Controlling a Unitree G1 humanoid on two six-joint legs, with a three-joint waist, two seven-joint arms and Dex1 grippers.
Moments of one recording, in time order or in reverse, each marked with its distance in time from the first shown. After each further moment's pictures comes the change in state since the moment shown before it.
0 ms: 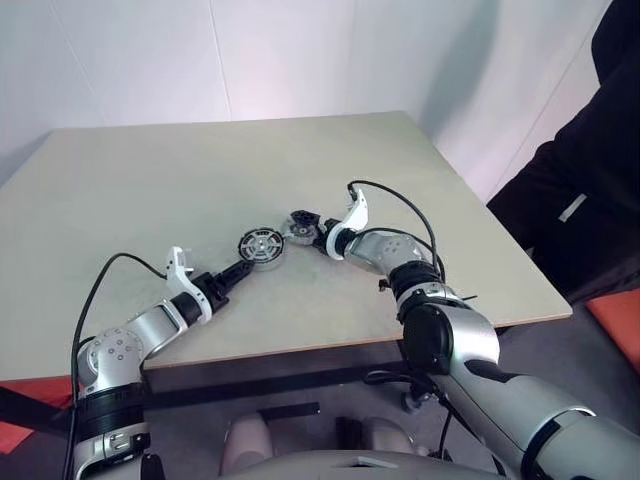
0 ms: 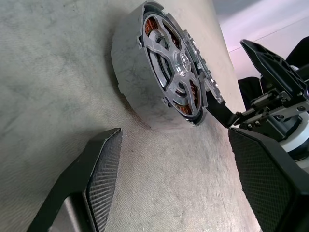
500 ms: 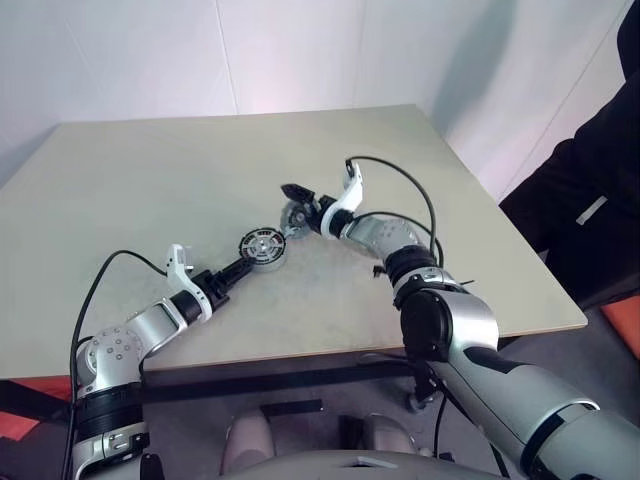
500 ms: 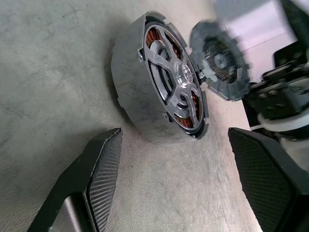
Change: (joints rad) left arm -0.002 0.013 0.000 -0.007 -0.008 0.001 -0.011; right arm -0.073 -0.001 0.051 -0.117 0.006 0.096 0.239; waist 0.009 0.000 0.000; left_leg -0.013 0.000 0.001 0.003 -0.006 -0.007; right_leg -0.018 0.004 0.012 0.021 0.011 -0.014
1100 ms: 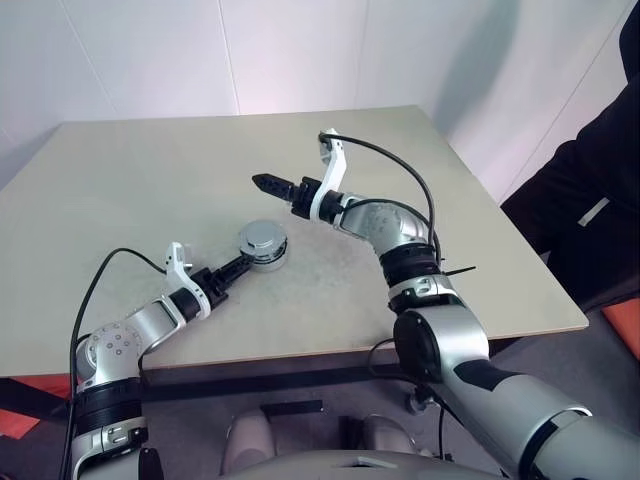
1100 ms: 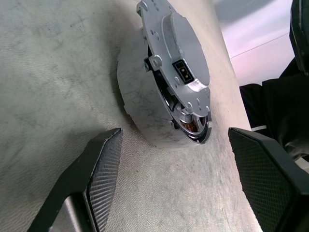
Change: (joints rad) left arm -0.021 0.011 0.001 0.035 0.011 -0.004 -0.025; right arm 0.111 0.005 0.333 -0.318 -0.244 -0.198 0.052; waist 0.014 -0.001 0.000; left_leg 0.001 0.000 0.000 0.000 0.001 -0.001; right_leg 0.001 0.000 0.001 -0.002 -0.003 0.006
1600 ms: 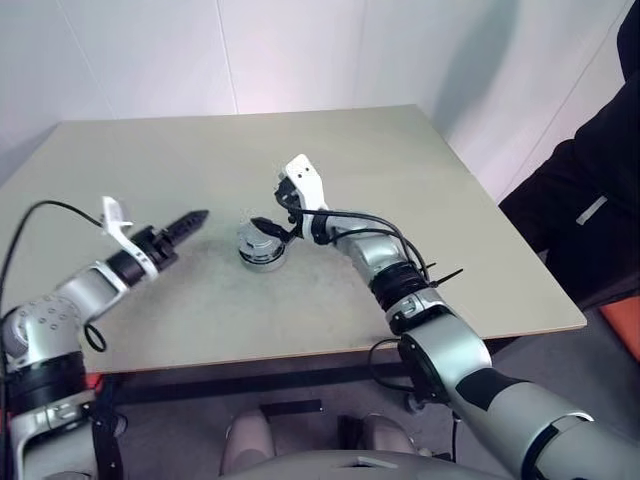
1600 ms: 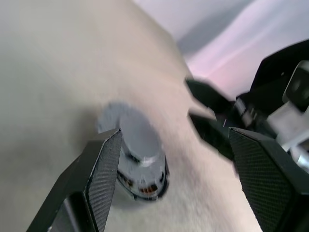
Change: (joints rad) left arm -0.115 0.266 0.112 0.042 -0.051 -0.062 -0.161; right arm 0.048 -0.010 0.253 0.122 -0.311 -0.354 0.071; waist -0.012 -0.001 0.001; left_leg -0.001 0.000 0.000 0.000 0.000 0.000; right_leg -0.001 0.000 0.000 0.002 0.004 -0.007
